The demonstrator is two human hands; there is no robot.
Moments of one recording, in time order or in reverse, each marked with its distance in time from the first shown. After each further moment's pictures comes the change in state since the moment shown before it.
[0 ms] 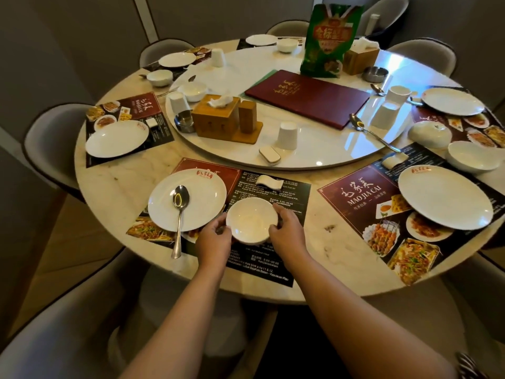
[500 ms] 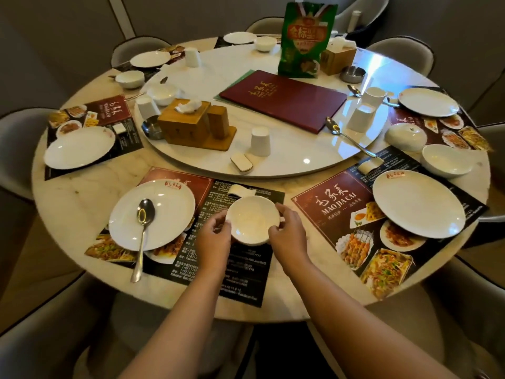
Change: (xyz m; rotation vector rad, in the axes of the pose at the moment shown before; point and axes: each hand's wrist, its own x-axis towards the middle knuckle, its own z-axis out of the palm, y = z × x) left_hand 0.002 0.031 0.072 -0.015 0.012 0.014; right_hand 0.031 0.010 -0.060 0.089 0.077 0.038
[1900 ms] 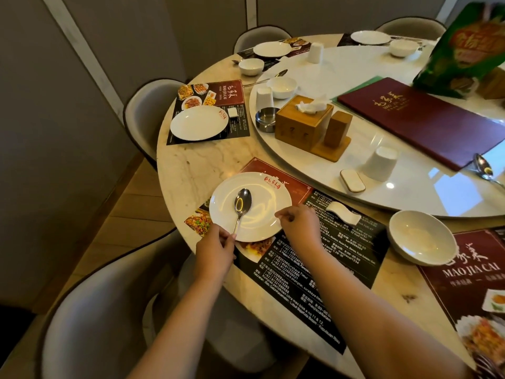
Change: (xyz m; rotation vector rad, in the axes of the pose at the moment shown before) left_hand 0.040 -0.044 -0.154 0.400 0.281 -0.045; right_hand 0.029 -0.059 0.156 -0.446 -0.359 -0.380
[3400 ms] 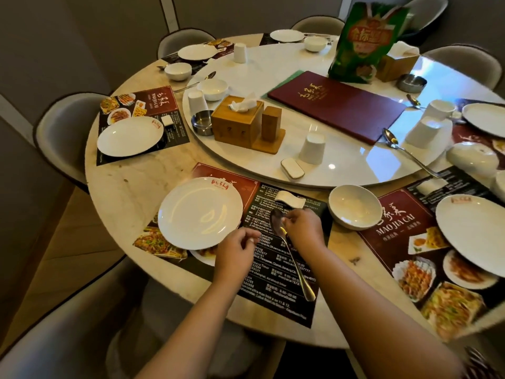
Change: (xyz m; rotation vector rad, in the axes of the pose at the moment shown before) left_hand -0.030 0.053 0.069 -0.117 -0.401 0.251; right_hand -0.026 0.052 -0.058 0.037 0.180 0.434
